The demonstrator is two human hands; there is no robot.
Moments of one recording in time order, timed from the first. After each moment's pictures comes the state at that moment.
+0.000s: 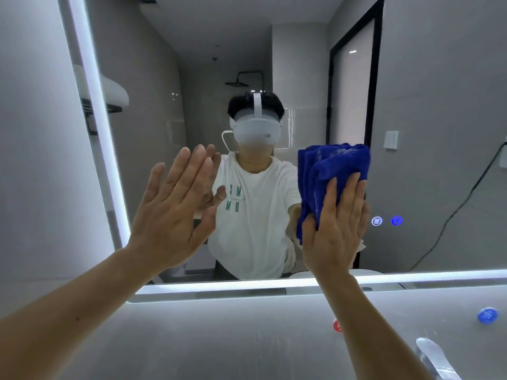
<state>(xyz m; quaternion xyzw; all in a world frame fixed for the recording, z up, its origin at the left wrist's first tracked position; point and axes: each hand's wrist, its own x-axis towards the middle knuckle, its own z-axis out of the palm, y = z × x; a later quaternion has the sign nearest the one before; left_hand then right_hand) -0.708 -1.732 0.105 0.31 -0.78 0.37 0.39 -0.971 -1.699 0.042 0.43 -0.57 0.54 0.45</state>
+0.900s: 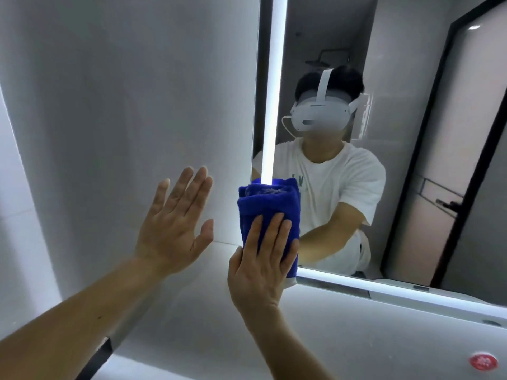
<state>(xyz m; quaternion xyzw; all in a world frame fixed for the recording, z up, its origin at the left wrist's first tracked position) -0.489 -1.773 0.031 0.49 -0.75 0.32 0.31 -0.645 -1.784 -0.059 0.55 -0.57 0.49 0.36</state>
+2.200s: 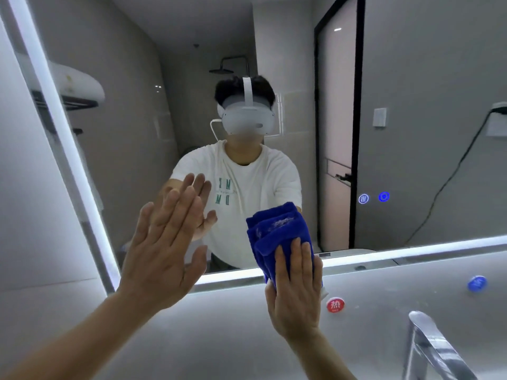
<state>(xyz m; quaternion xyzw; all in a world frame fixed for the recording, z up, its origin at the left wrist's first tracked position) -0.712 -1.721 0.042 0.29 -0.80 0.36 0.38 -0.929 -1.697 -0.095 0.52 -0.60 0.45 0.41</state>
